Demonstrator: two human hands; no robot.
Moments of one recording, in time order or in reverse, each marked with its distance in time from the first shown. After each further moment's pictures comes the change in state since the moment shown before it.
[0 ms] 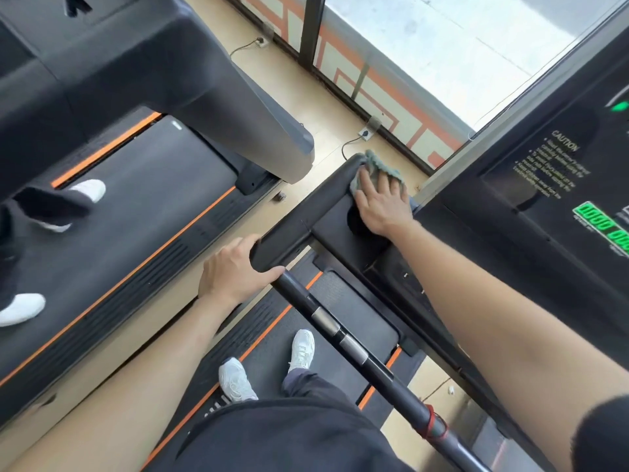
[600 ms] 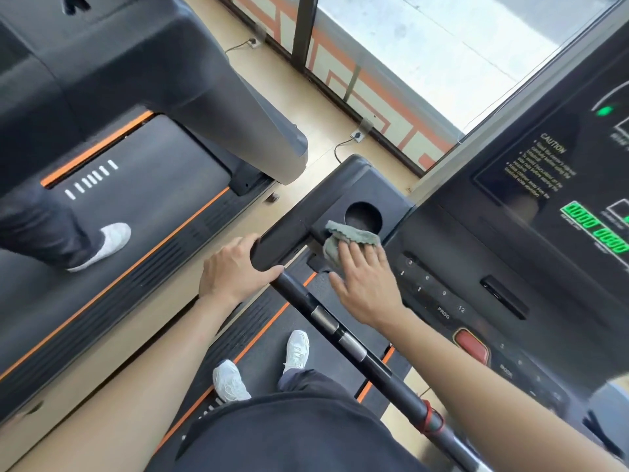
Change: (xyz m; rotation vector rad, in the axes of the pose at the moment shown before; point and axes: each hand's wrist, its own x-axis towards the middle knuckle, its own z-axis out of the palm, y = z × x) left_hand 0.000 0.000 -0.003 -0.014 -0.005 0.022; right_hand -0.144 -0.034 0.044 -0.167 0.135 -0.224
